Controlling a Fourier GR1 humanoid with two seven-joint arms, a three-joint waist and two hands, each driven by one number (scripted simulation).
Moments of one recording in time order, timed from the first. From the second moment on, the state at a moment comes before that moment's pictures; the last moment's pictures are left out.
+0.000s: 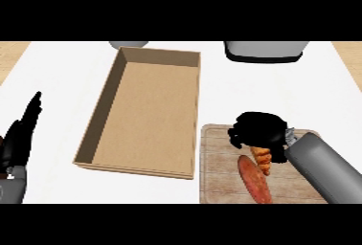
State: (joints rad) left arm -0.11 0.39 0.13 -1.33 -0.19 0.13 0.06; right arm -0.54 -0.50 0.61 -1.23 1.20 0.23 -0.71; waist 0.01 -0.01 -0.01
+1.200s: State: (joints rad) left arm -0.11 0.39 0.14 -1.32 -0.20 0.11 0.05; right arm -1.04 -0.32 0.01 -0.71 0.80 0.12 -0.80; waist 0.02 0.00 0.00
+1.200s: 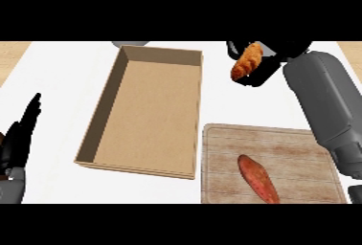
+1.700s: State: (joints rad) left arm -0.12 0.38 0.15 -1.33 -0.21 0.11 0.06; right arm -1.20 -0.11 -0.02 -0.74 0.71 0.27 -0.55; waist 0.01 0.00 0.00
